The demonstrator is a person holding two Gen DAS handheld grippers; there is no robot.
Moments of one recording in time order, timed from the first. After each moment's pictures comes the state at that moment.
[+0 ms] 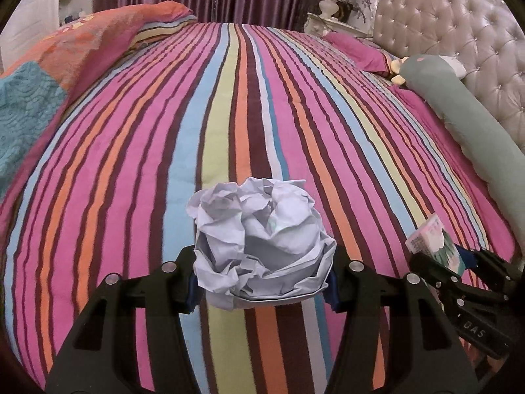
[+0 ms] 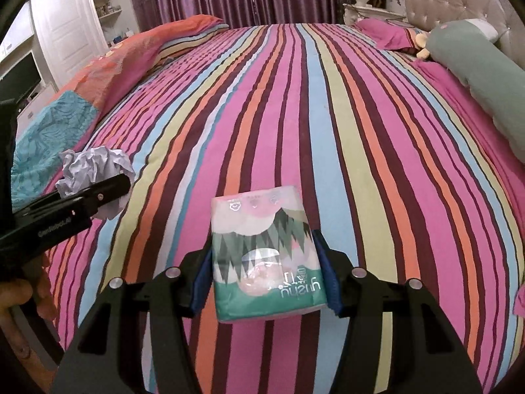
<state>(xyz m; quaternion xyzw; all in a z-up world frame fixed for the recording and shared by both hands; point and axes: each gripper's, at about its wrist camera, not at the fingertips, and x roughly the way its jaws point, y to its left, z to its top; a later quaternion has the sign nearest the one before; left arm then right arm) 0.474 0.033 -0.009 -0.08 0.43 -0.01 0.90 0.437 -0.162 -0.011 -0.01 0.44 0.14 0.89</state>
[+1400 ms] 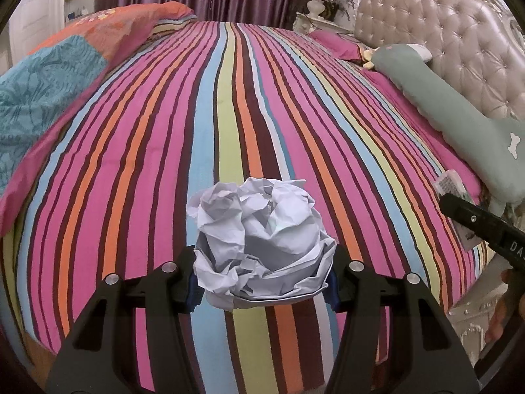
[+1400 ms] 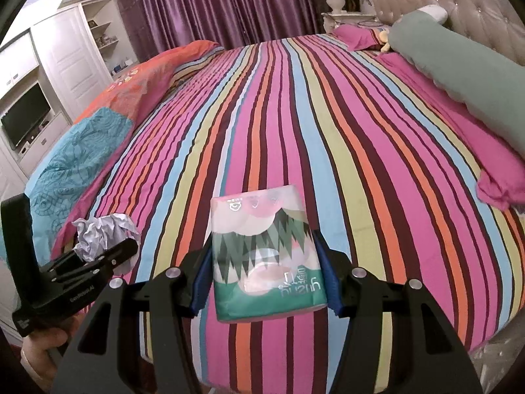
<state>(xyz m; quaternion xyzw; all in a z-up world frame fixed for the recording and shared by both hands) 0.274 0.025 0.005 -0.08 0.43 -0.03 0.90 0.275 -0.194 0.035 0.06 0.42 0.13 0.90</state>
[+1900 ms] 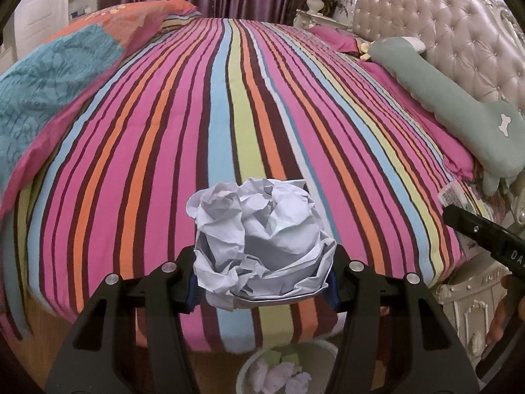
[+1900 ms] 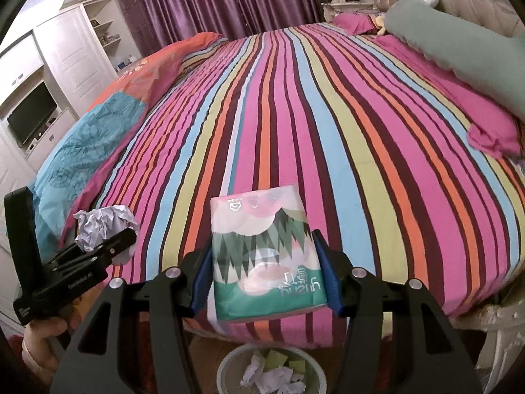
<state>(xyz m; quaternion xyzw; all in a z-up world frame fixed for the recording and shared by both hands) 0.197 0.037 -0.007 -0.08 0.44 -0.03 0.90 0.200 -0.194 0.017 0.08 0.43 0.14 0.89</state>
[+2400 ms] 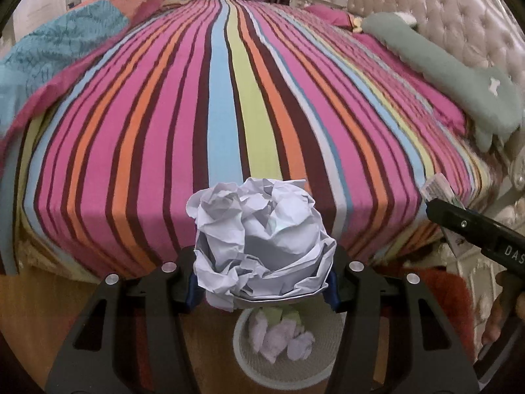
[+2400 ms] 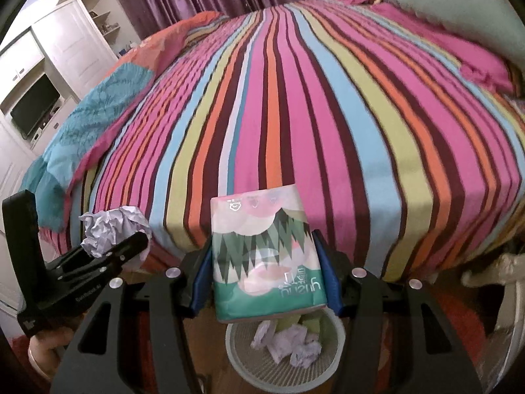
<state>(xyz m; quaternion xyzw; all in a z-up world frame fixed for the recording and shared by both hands) 0.103 0.021 -0.056 -0.06 0.47 -0.04 0.88 0.123 -0.186 -0.033 0.09 0.48 0.15 0.86</state>
